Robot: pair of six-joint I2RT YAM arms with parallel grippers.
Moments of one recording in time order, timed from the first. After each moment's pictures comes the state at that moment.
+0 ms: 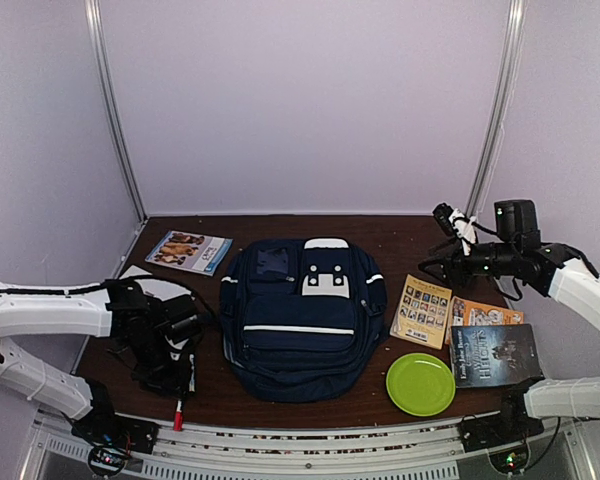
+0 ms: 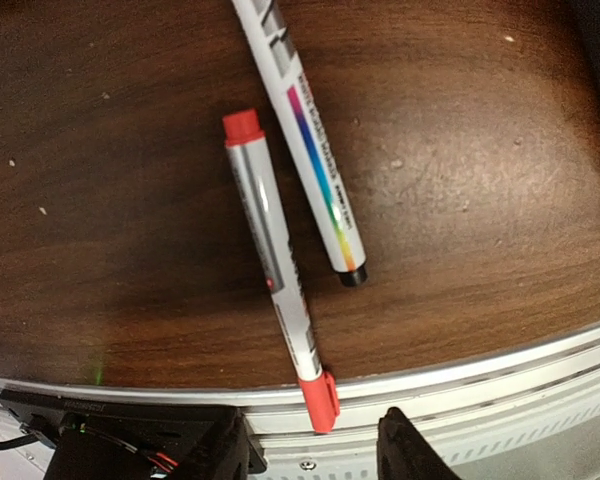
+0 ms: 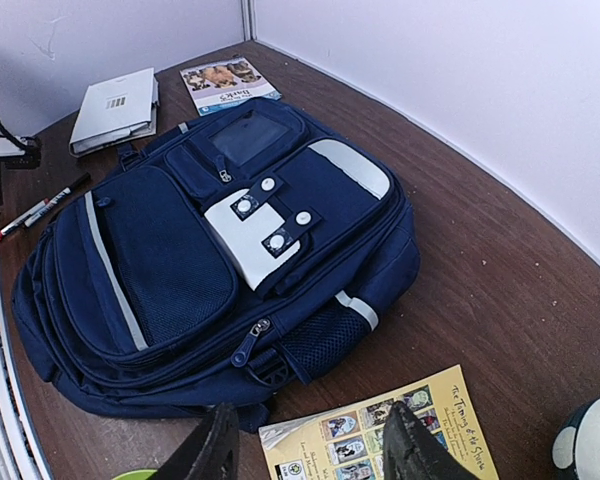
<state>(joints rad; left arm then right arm) -0.95 1.23 0.74 -1.10 0.09 -0.83 0.26 1.03 0.83 -0.37 -0.54 -0.35</state>
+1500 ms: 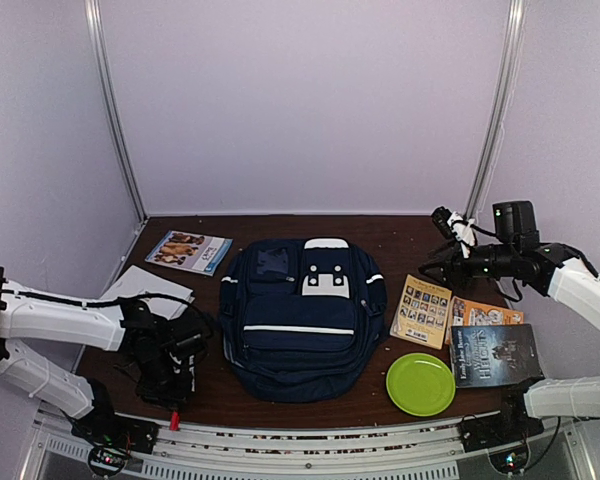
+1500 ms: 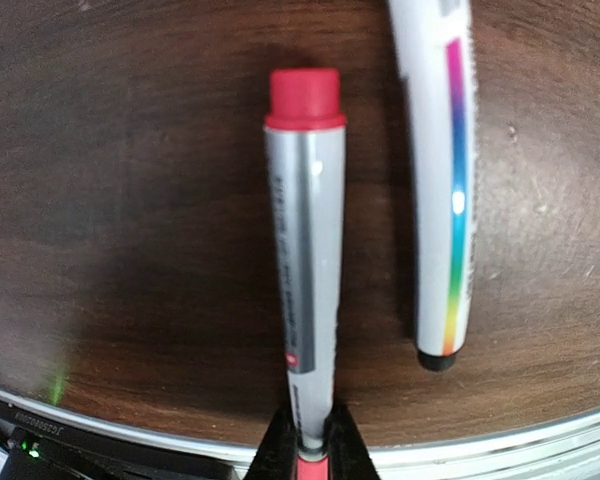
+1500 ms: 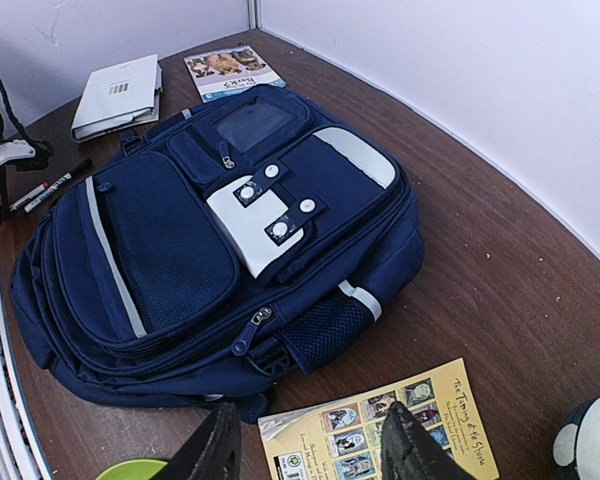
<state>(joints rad) -0.97 1.30 0.60 -0.93 0.09 -0.98 0.26 1.03 0.83 -0.40 -0.54 -0.38</state>
